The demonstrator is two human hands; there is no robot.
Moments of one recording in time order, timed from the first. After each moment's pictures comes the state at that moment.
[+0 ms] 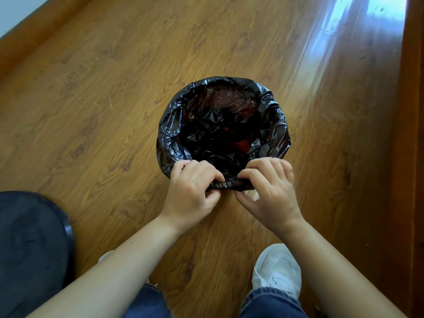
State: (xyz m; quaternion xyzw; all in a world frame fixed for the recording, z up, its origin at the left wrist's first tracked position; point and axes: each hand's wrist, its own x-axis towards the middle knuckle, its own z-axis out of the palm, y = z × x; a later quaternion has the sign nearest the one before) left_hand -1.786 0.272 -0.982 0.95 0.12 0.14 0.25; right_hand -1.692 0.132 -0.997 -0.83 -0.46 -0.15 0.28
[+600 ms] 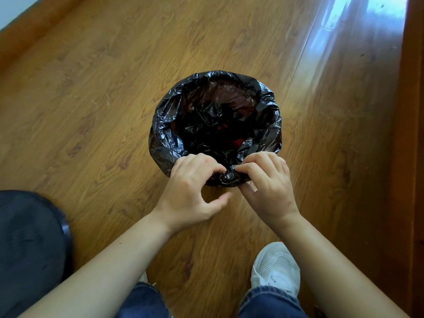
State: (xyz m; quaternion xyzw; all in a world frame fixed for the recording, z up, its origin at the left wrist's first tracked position) left_hand -1.787 0.276 -0.971 0.94 0.07 0.10 0.31; right_hand -1.690 0.137 -0.994 -0.83 -0.44 -0.14 0.31
